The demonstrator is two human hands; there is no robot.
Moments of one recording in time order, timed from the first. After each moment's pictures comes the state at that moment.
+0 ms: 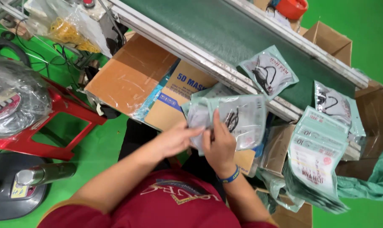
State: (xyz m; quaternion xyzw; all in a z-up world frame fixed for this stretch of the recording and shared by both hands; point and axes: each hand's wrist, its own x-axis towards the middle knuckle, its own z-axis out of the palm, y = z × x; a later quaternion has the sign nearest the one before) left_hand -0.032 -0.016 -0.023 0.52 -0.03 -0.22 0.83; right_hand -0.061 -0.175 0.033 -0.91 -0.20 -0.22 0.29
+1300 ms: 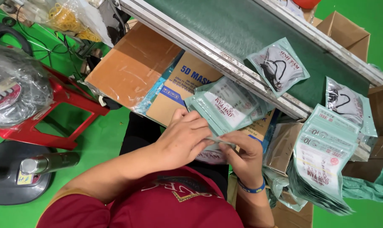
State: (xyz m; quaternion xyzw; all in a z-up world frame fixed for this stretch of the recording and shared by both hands) left_hand -0.068 0.009 0.103 0.84 -0.33 0.14 0.40; right_hand -0.072 -0.231 0.063 -0.74 -0.24 -0.04 0.63
